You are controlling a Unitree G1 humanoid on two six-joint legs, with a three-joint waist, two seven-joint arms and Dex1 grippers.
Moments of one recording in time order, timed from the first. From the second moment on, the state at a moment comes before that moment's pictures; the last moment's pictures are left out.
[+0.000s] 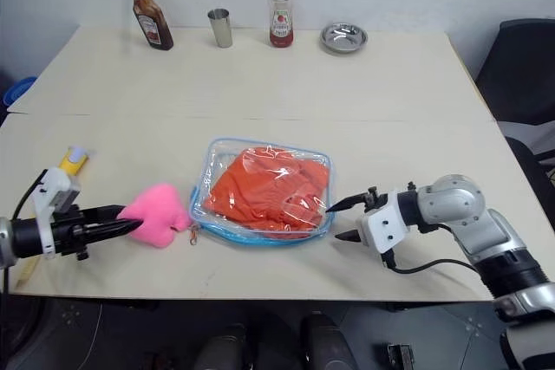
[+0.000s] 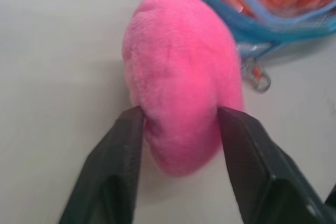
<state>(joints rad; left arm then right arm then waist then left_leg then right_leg) 0.09 1.02 0.52 -0.18 -0.49 0.72 -1.04 -0.42 -0.96 0.24 0.05 0.20 -0.49 1.23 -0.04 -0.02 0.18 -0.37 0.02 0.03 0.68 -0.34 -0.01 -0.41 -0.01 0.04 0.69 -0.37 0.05</state>
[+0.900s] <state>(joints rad) -0.48 0.95 -0.22 -0.15 -0.12 0.13 -1.22 -0.13 -0.98 -0.05 -0.60 0.73 0.47 0.97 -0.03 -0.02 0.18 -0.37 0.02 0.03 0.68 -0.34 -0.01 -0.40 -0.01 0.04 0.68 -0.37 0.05</state>
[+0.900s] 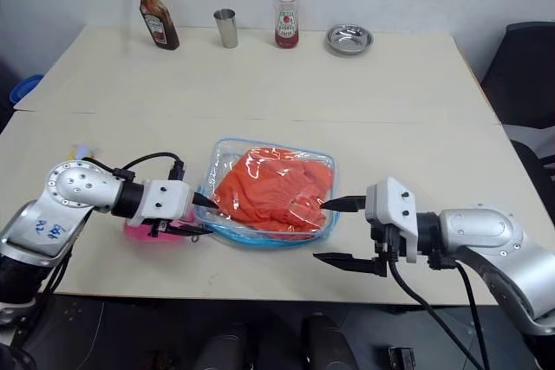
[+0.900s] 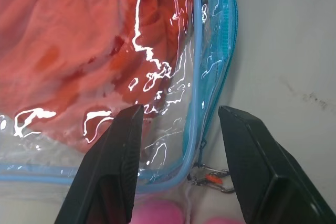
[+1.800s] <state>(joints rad) -0.44 0.59 -0.11 -0.26 -0.25 0.53 -0.93 -0.10 -0.86 0.09 -0.58 0.39 0.37 0.87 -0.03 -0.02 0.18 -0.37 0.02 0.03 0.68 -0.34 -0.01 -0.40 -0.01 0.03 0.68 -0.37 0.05</state>
